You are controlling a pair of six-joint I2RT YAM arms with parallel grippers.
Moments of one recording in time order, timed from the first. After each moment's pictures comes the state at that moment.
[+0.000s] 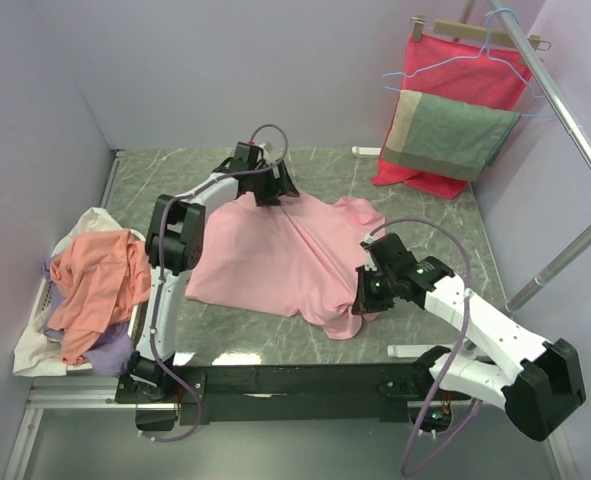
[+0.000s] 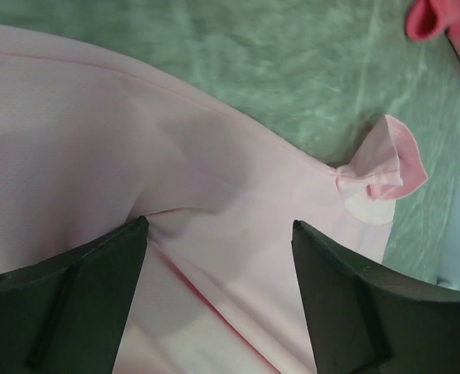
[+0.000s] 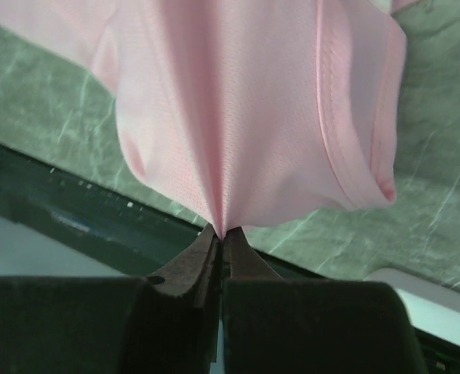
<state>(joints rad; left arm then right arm) -0.36 2.42 1.92 -0.27 0.45 -0.60 0.57 1.03 0.74 -0.81 -0.23 0.52</state>
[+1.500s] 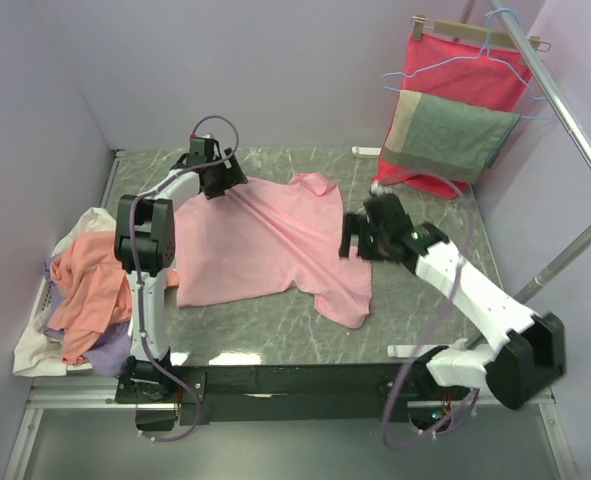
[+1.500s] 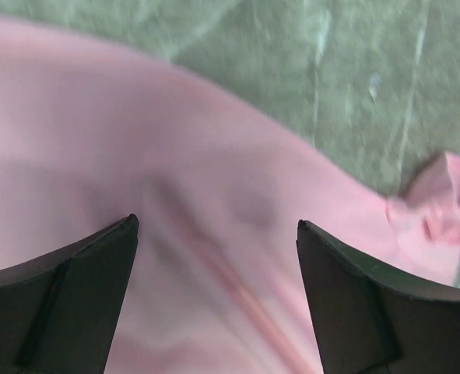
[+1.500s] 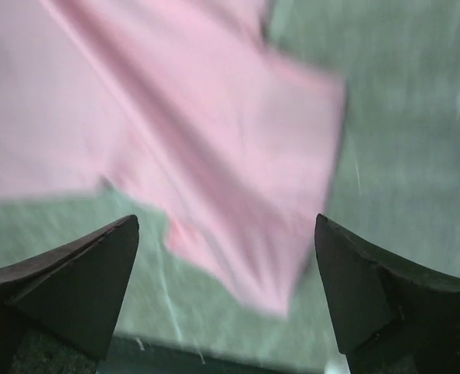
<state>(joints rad) -0.15 2.27 1.77 -0.25 0.14 -0.58 0.52 1.20 0.99 -0.73 0.11 0.53</state>
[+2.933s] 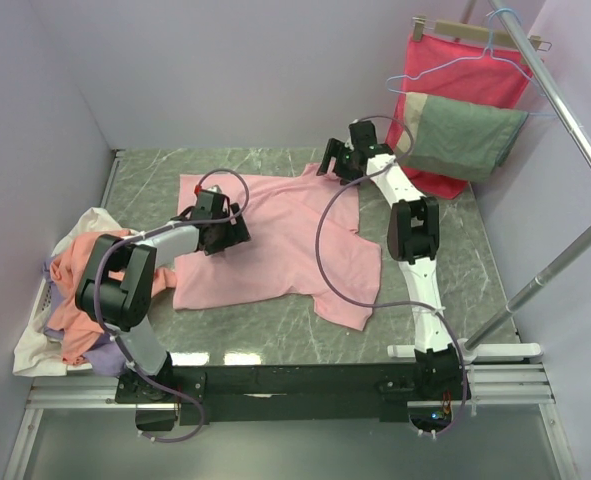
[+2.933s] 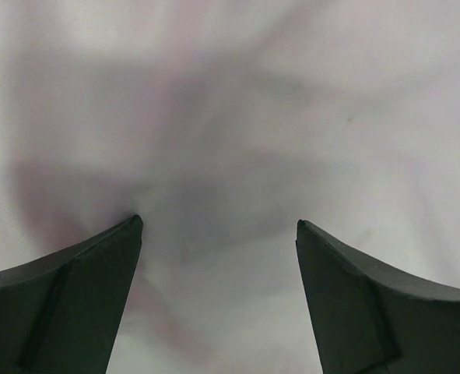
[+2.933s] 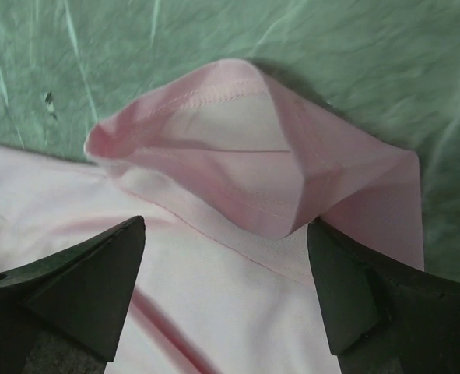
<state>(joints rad) -0.31 1.73 0.97 -0.15 0.00 -0.63 0.22 2.62 2.39 -0.63 -0.23 0.48</state>
